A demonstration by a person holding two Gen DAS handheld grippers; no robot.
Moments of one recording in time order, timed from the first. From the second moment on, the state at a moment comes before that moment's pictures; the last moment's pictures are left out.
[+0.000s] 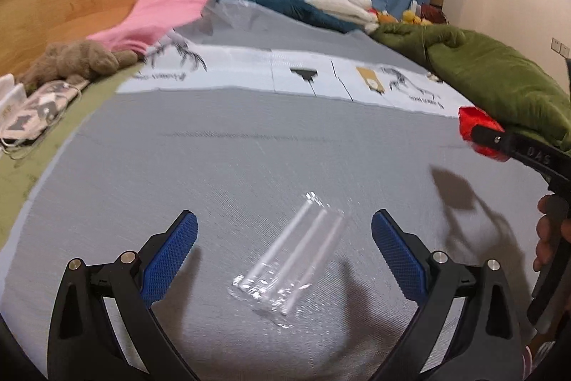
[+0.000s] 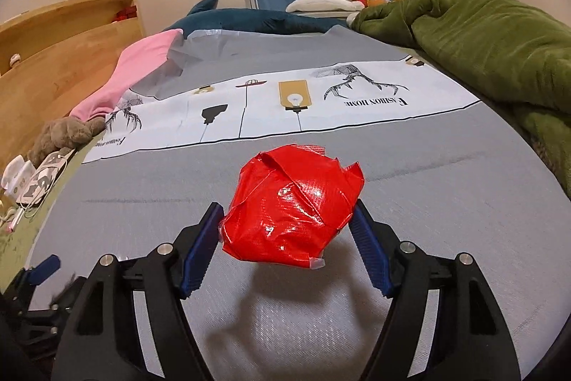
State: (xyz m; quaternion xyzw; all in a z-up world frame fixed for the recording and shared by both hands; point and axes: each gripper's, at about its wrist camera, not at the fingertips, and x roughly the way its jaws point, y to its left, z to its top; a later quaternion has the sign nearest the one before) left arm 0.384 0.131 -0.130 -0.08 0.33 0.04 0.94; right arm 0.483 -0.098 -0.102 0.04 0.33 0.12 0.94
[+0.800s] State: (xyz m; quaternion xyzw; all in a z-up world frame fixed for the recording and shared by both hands) left arm 0.391 0.108 -0.135 -0.04 0.36 0.00 0.93; right arm 0.458 -0.108 -0.089 0.04 0.33 0.13 0.94
